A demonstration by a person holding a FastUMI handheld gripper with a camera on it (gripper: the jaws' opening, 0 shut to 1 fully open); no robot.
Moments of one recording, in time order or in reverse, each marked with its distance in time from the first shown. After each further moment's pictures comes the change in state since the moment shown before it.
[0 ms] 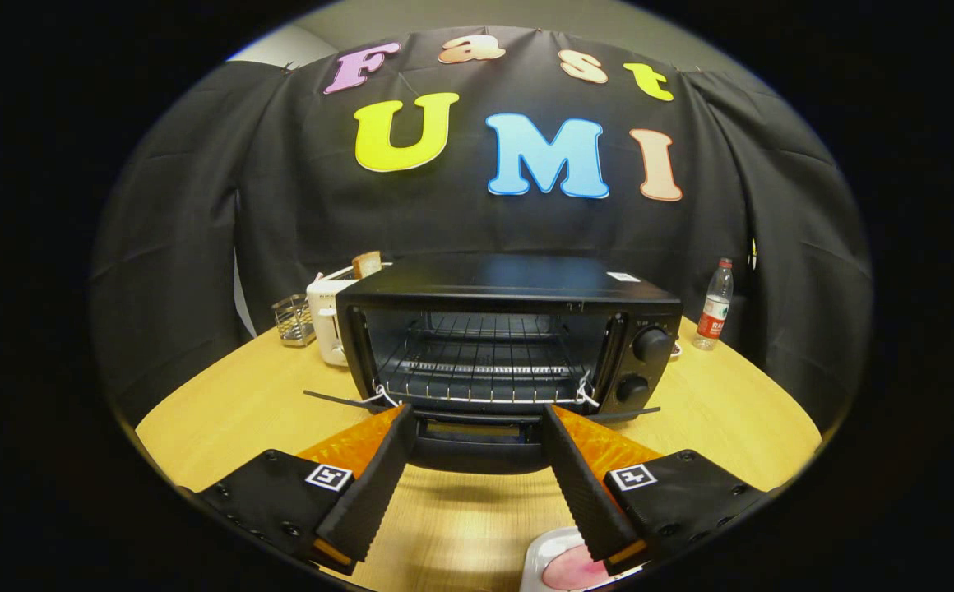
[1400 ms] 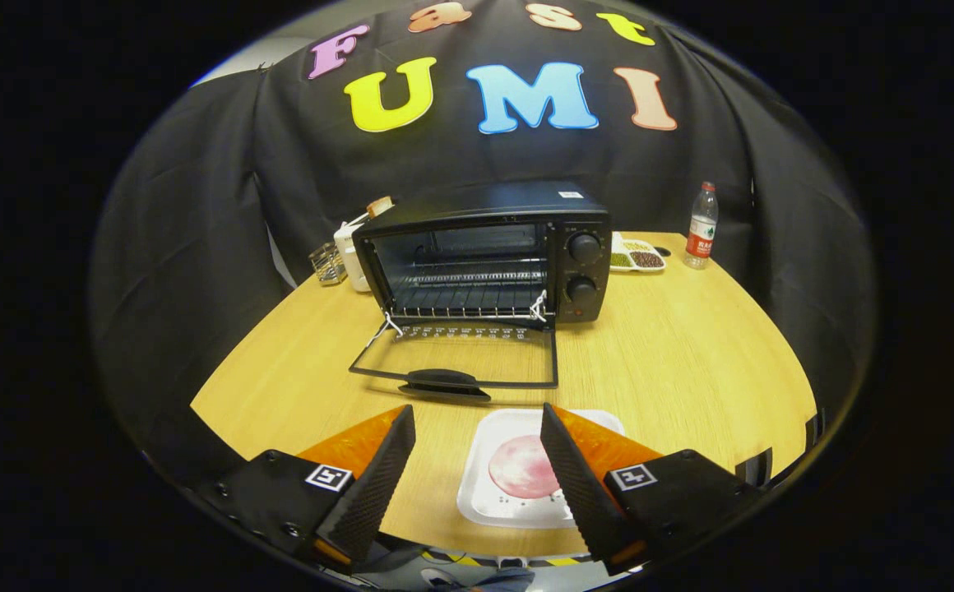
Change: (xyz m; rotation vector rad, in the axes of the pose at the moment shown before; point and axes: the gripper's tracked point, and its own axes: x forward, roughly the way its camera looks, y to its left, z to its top) arm -0.116 -0.072 -0.047 0.096 0.339 0.173
